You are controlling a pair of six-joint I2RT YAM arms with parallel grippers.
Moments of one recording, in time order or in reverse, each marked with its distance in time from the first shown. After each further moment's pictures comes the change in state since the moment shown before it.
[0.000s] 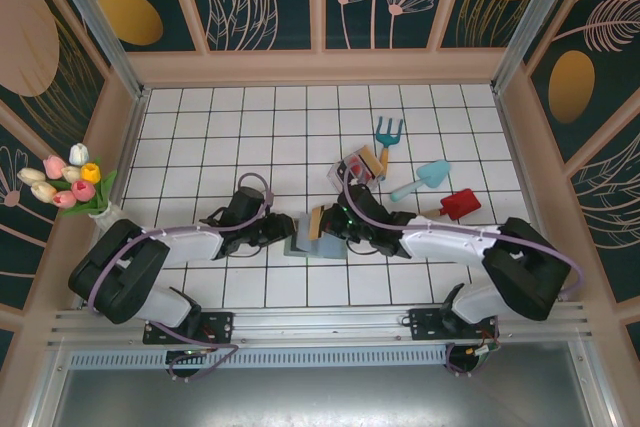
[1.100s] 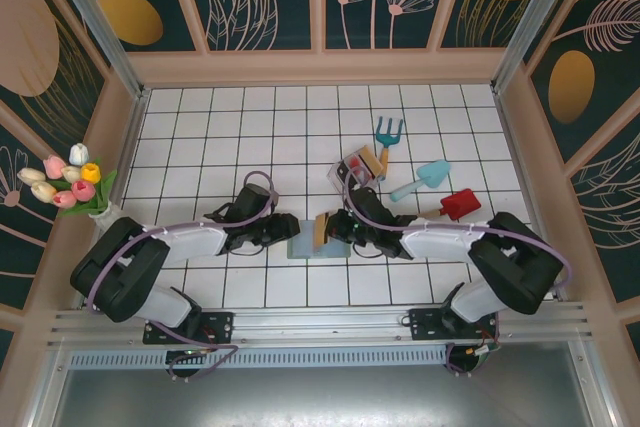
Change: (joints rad) left arm -0.026 0.021 0.074 -0.120 -0.026 0.028; right arm -0.058 0.053 -0.092 0.107 -0.091 -0.065
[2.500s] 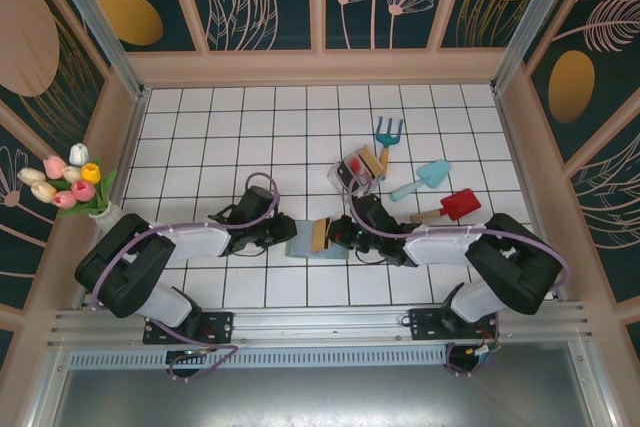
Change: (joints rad) left arm -0.026 0.027 -0.008 0.043 -0.061 -0.013; right arm 0.004 0.001 -0.093 0.135 -0.032 0.039
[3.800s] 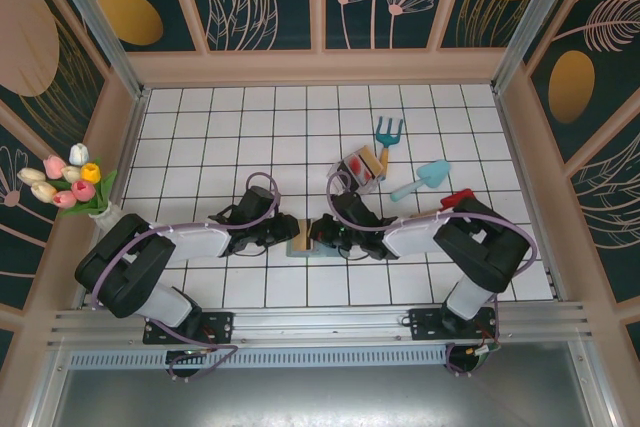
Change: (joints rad) left arm -0.006 0.000 -0.002 0.019 0.006 -0.011; right arm 0.052 0.177 0.129 0.050 -0.047 0.035
